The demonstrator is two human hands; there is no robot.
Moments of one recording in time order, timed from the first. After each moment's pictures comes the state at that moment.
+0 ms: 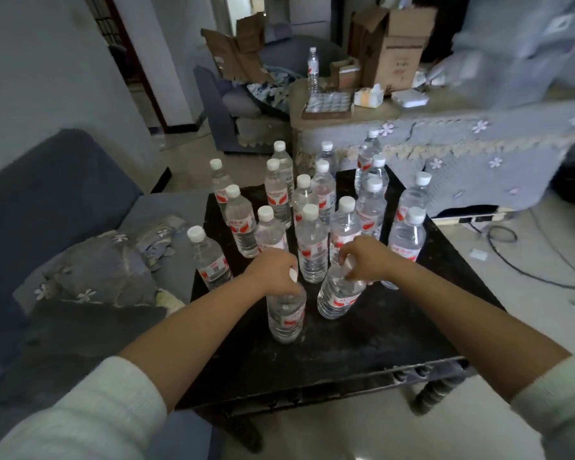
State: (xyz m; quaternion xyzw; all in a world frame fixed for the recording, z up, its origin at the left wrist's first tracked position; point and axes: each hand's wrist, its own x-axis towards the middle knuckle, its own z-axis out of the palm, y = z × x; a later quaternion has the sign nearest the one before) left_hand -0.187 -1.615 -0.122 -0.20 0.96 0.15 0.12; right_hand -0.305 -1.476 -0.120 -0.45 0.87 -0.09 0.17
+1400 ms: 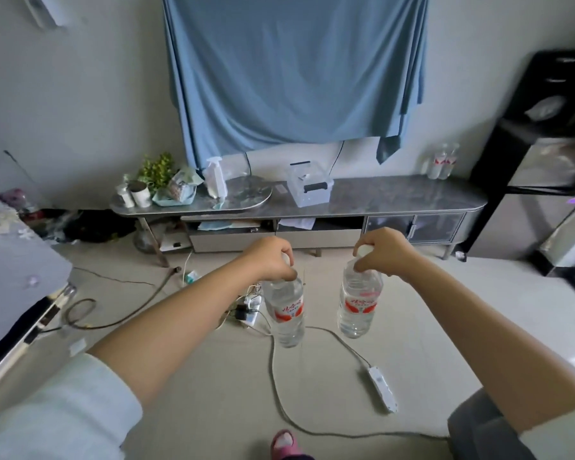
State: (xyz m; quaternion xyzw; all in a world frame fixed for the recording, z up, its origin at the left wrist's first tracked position) left_hand -0.380 -0.815 -0.085 0.45 0.85 0.17 0.20; right_hand -0.230 -0.682 -0.079 0.38 0.87 -0.31 -0.04
